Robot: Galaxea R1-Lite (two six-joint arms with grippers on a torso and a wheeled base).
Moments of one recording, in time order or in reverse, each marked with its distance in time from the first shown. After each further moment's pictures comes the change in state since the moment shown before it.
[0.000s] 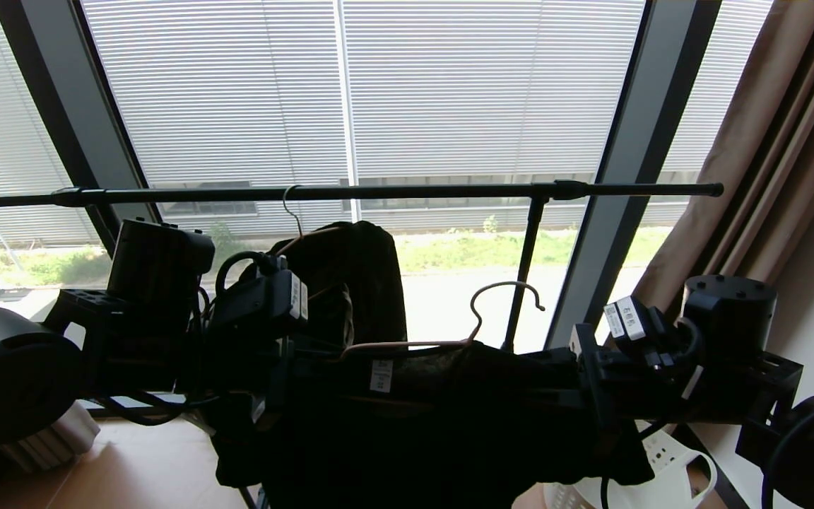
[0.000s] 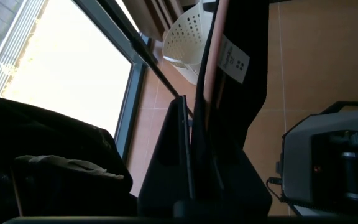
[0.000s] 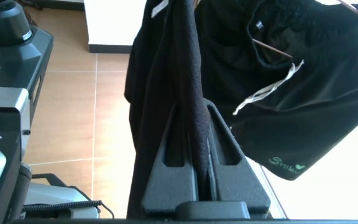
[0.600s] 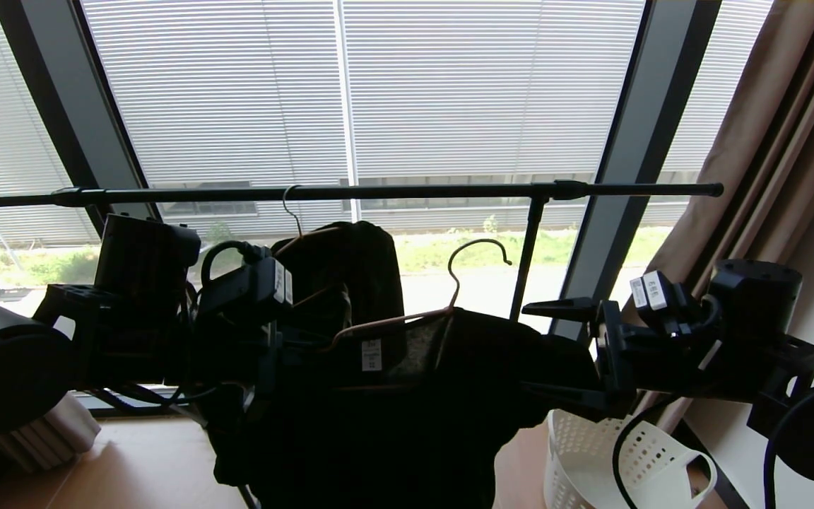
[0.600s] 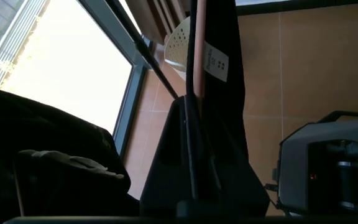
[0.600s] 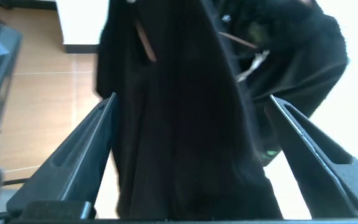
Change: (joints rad) left arm 0.051 0.002 -0.004 -0.001 -0.031 -0.024; right arm -0.121 0.000 -0.037 -0.001 0.011 -0.010
